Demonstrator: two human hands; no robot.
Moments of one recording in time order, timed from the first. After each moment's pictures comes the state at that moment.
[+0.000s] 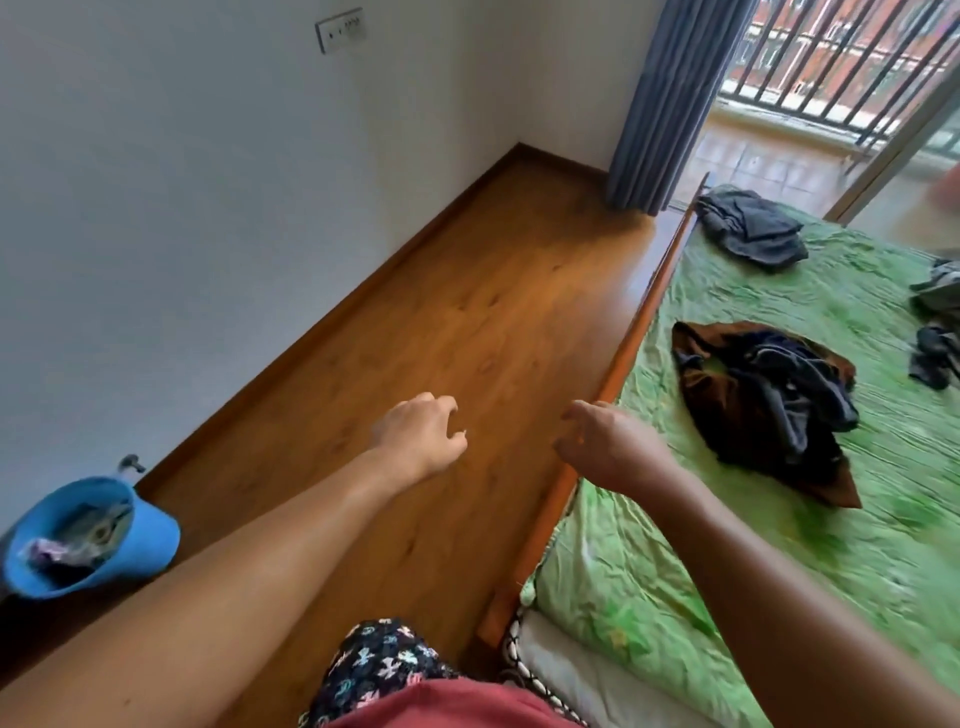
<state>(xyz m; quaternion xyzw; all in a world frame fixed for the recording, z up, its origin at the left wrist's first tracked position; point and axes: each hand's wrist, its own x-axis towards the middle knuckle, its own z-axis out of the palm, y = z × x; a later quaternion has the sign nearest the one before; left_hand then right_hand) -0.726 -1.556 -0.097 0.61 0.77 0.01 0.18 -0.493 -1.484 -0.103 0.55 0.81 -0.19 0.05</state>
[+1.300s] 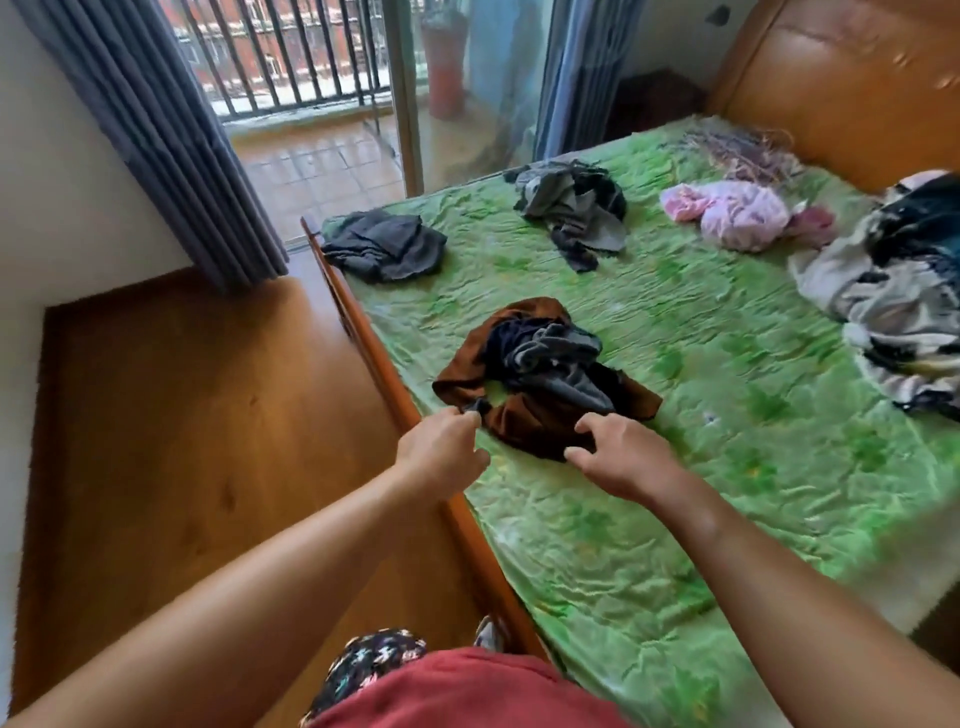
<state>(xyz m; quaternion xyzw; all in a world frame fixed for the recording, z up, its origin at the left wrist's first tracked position) -0.521 -1.098 -0.132 0.93 0.32 -0.08 0.18 -0.350 -1.265 -0.107 0.89 0.40 -0.24 -0.01</state>
